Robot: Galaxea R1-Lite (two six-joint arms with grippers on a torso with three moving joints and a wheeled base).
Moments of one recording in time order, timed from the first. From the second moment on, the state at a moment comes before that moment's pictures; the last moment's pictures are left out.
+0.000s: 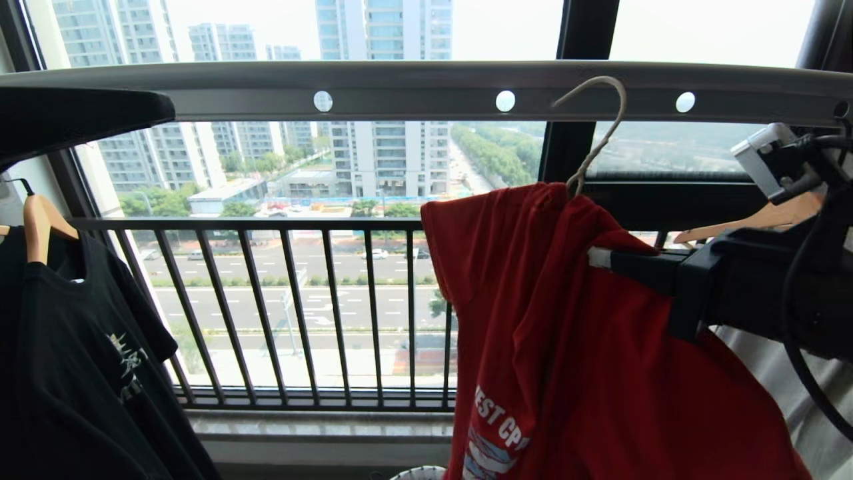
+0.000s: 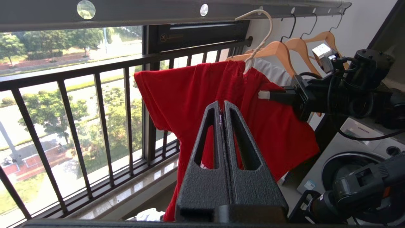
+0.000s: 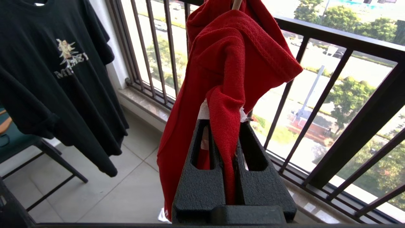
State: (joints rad) left arm -0.36 1.04 -1.15 0.03 -0.45 -0.25; right arm 0.52 1.31 -0.83 -0.34 0.10 0.06
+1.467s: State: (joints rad) left arm -0.36 1.01 -1.15 0.02 -0.44 -0.25; right arm 0.62 1.55 -0.94 -0.51 -0.11 -0.01
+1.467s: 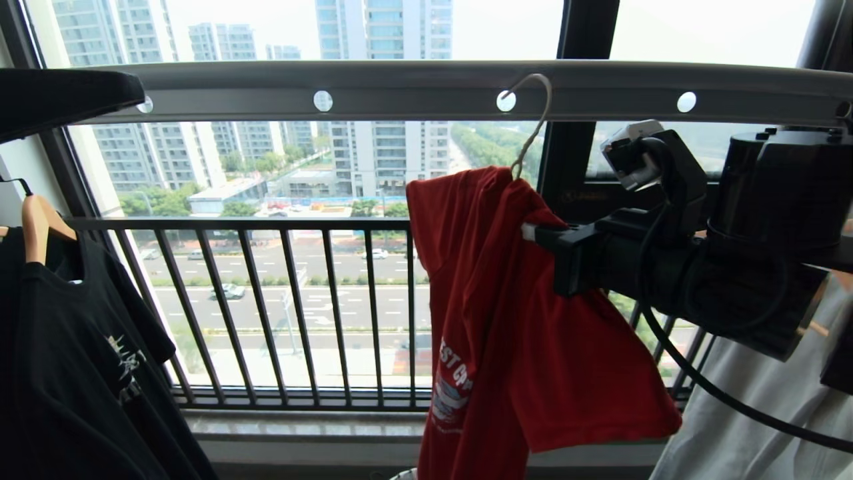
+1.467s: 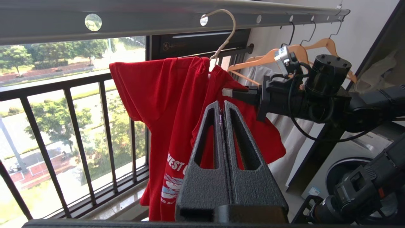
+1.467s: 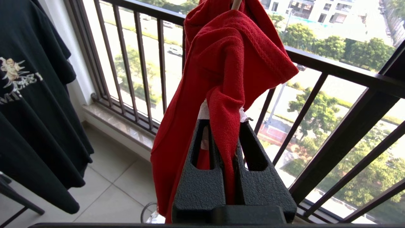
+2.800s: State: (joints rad) left arm -0.33 1.00 -1.15 0.01 -0.44 -0.25; right arm 0.62 1.64 -0.99 -0.47 -0.12 -0.03
